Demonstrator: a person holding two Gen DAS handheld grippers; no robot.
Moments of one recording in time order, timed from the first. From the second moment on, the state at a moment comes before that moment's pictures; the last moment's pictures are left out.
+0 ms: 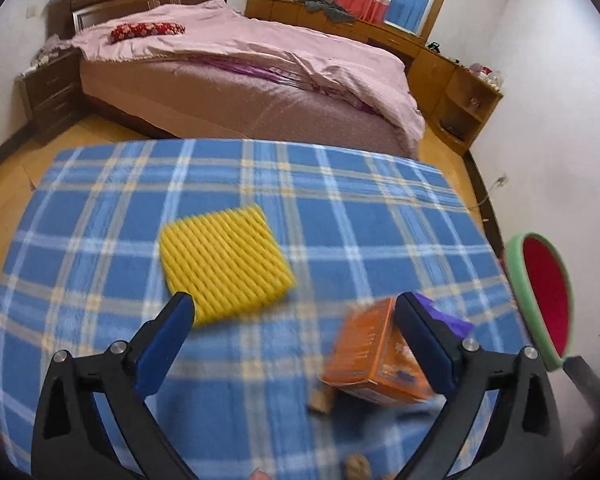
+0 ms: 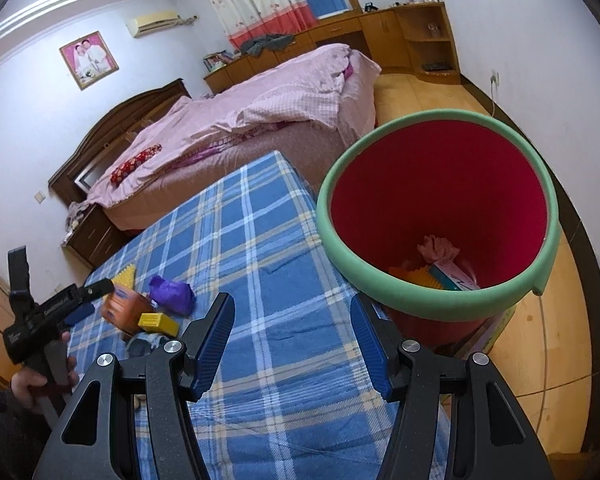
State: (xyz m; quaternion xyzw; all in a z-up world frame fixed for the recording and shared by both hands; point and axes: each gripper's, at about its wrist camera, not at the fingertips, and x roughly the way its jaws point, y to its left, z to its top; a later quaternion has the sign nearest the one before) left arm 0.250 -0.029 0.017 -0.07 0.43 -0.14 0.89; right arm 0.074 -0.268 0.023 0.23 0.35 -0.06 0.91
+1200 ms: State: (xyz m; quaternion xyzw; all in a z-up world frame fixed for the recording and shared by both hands) left arm 0.260 0.012 -0.008 -0.08 0.46 -0.05 0.88; right arm 0.101 -0.240 0.018 0.20 0.37 -0.03 0.90
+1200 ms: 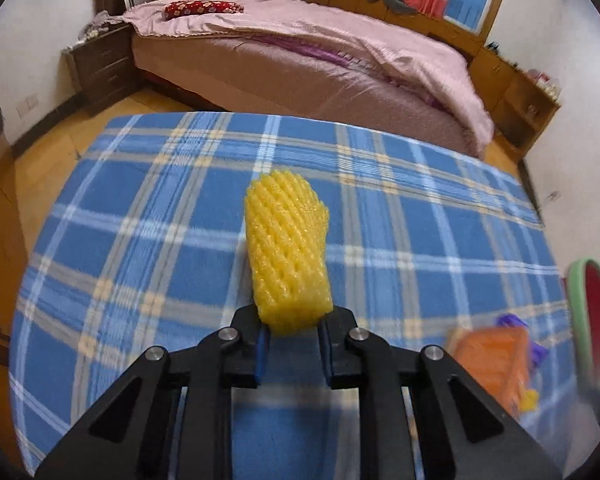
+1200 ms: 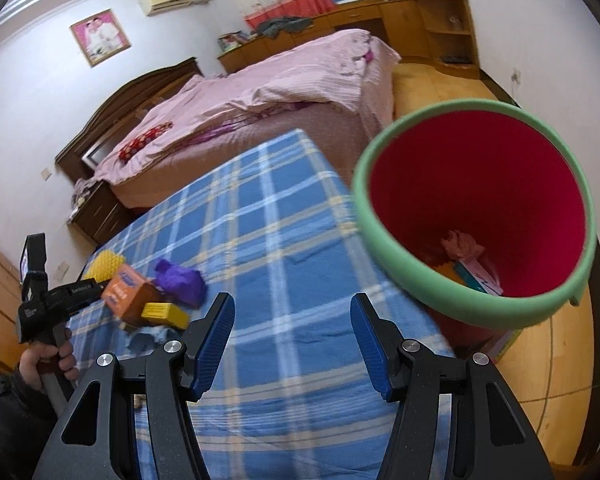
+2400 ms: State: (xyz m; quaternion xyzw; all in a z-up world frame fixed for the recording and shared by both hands) left arm 0.161 0.052 0.011 -0.19 0.41 -0.09 0.89; right arm 0.212 -0.073 -0.006 0.02 0.42 0.12 0.90
